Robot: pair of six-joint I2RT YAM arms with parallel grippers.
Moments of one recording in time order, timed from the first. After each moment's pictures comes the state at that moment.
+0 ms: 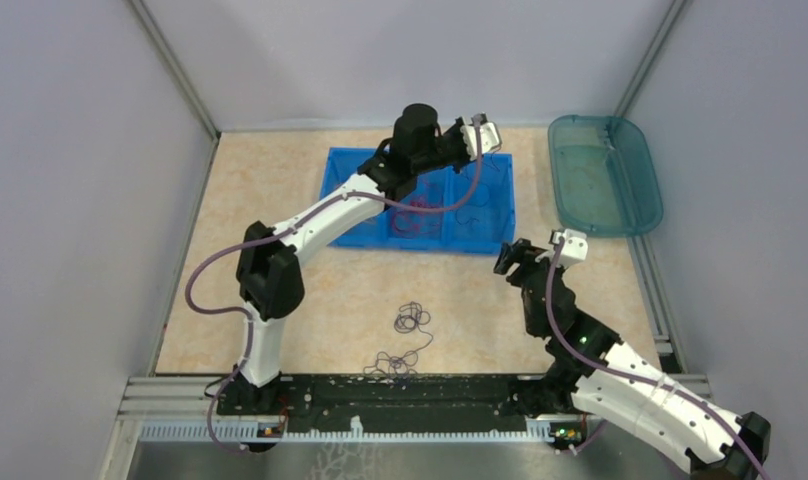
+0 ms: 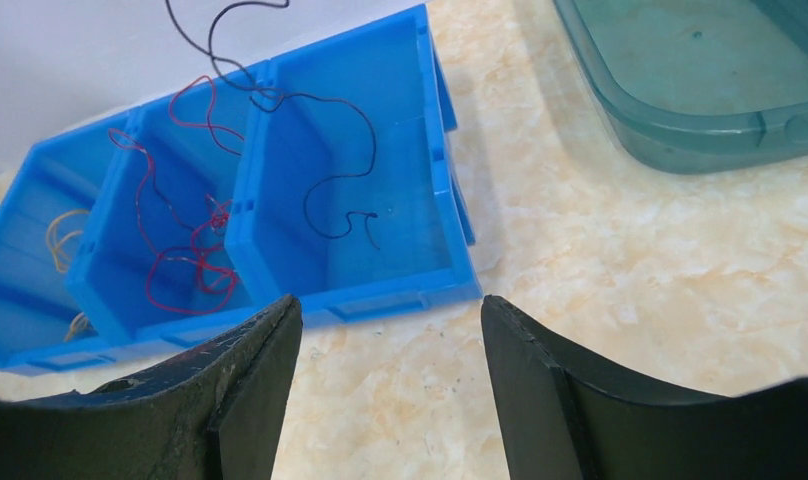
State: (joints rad) left arm -0.78 2.01 1.88 0.05 0.35 0.58; right arm 0.81 0.52 0.42 -0.12 0.87 0.50
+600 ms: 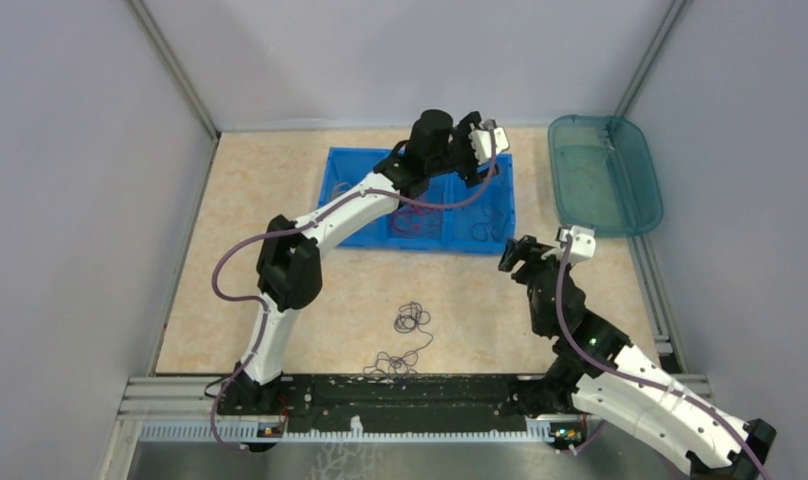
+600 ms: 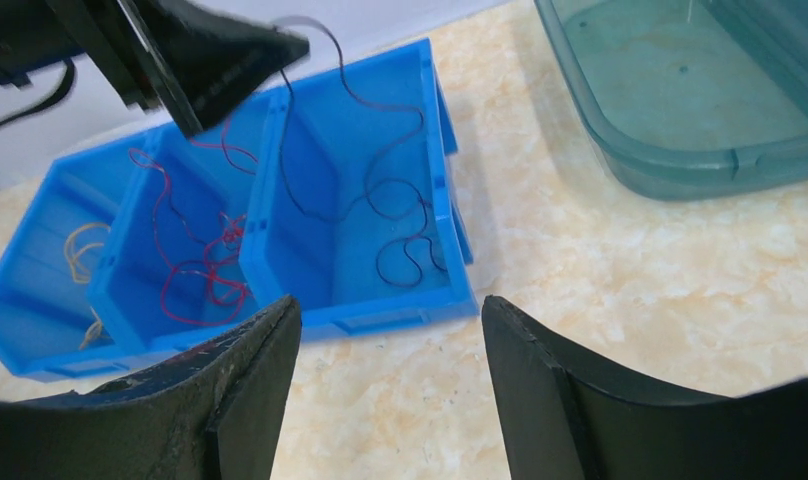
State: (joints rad) left arm -0.79 2.18 2.00 0.00 0.29 0.57; right arm 0.81 0.49 0.47 -0.17 0.87 0.46
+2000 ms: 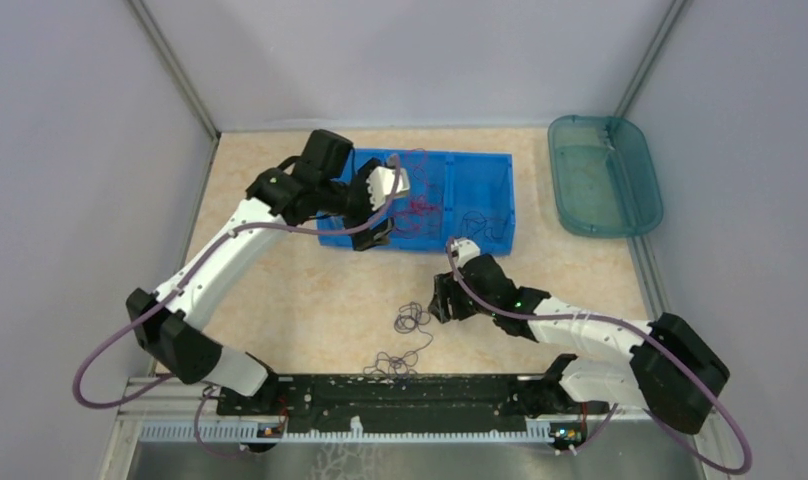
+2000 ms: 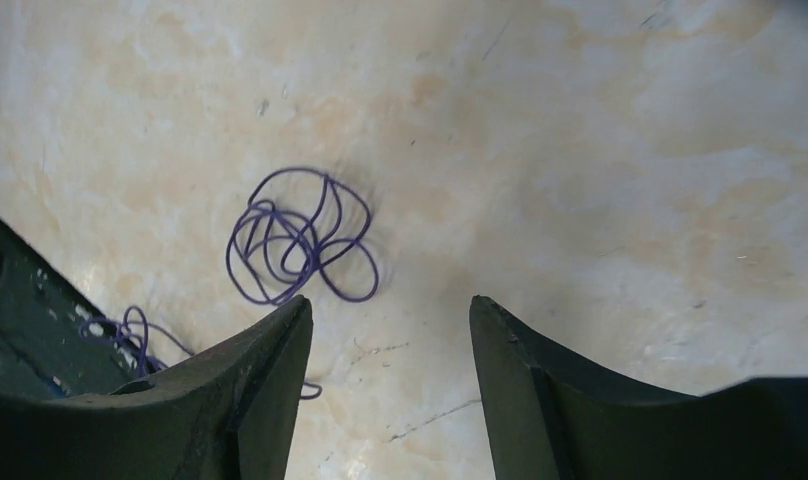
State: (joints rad) left arm -0.62 1.52 1.56 -0.84 0.44 0.64; right arm 0.82 1.10 0.46 -0.01 0.00 0.45
